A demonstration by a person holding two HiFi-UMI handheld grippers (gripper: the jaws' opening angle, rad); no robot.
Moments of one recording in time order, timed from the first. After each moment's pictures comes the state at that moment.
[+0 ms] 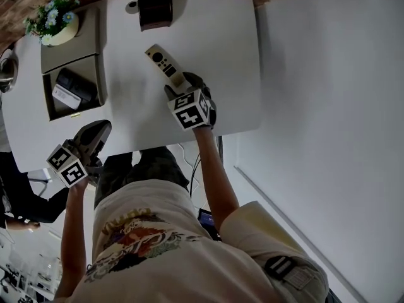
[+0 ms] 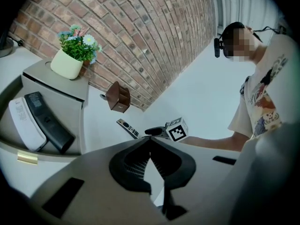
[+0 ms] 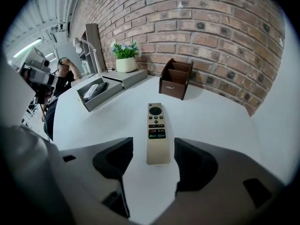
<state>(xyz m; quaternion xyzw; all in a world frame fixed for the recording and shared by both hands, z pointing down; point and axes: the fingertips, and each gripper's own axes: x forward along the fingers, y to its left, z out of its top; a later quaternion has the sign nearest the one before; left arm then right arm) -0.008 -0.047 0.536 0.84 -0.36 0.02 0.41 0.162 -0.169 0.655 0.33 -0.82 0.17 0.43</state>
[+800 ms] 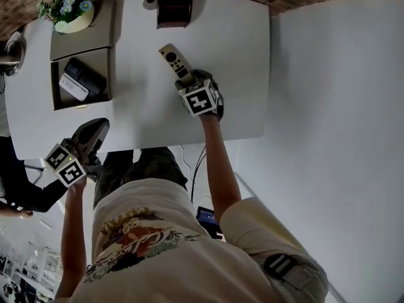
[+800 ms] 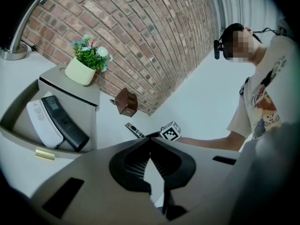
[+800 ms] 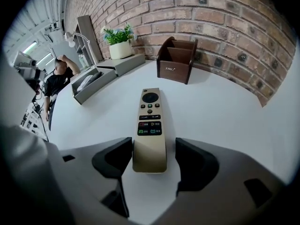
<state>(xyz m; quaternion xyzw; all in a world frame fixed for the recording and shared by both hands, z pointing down) -0.038 -0.037 0.534 0.82 -0.40 0.00 0.40 0.162 -0.188 0.698 0.29 -0.80 0.21 0.47</state>
